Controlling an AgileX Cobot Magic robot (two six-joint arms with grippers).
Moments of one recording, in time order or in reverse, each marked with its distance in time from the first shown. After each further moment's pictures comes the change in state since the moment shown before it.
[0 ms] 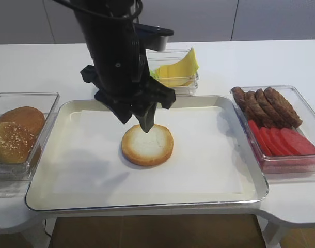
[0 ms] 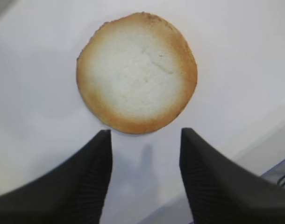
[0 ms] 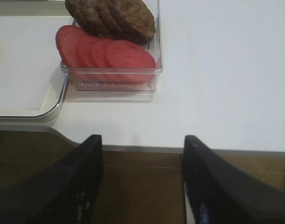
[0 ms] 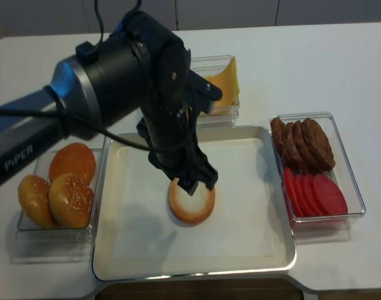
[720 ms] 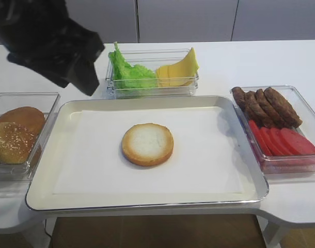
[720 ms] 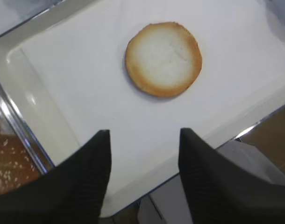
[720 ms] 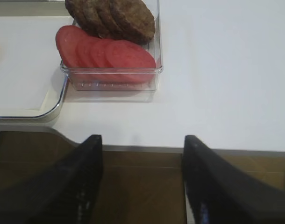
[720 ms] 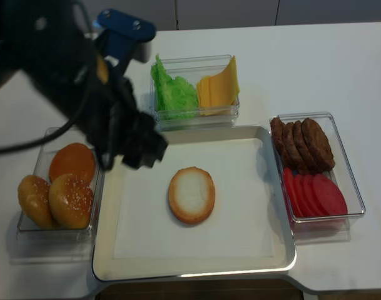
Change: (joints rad) left arm 0.096 -0.400 0.173 -0.007 0.014 0.013; right arm 0.000 0.000 0.000 0.000 0.000 0.000
